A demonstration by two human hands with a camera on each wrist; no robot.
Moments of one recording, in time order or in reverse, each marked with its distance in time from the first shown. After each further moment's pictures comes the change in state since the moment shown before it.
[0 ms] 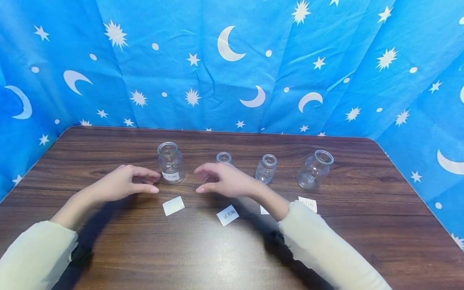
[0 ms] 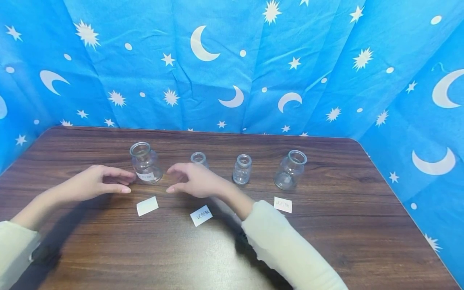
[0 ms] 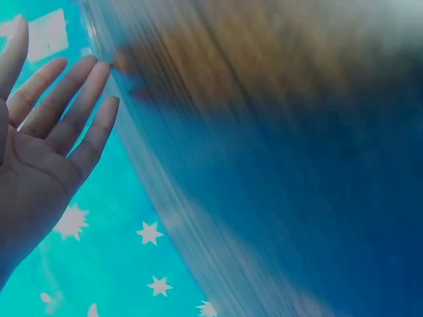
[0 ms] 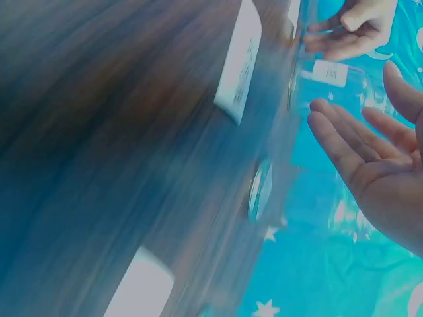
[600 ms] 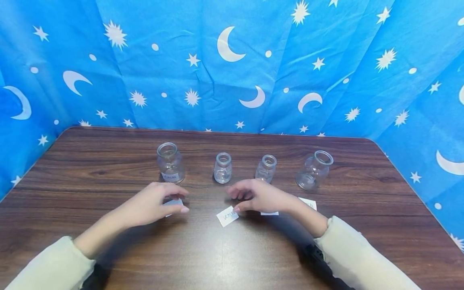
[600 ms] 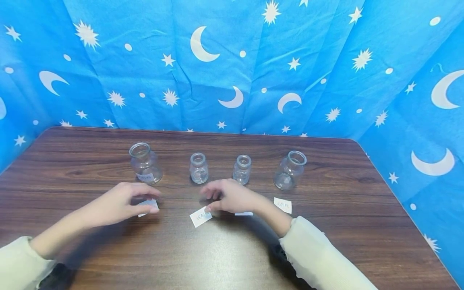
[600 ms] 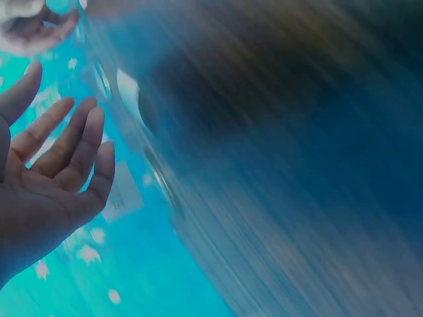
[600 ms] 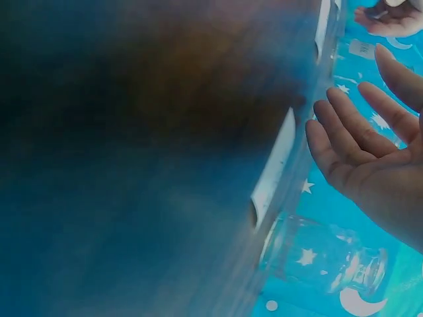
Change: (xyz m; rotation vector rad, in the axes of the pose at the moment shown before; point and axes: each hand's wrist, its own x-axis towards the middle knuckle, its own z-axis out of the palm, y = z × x) left_hand -0.002 0.064 0.042 -0.002 0.013 0.171; right_hand -0.065 0.037 -0.010 0.000 -0.050 0.023
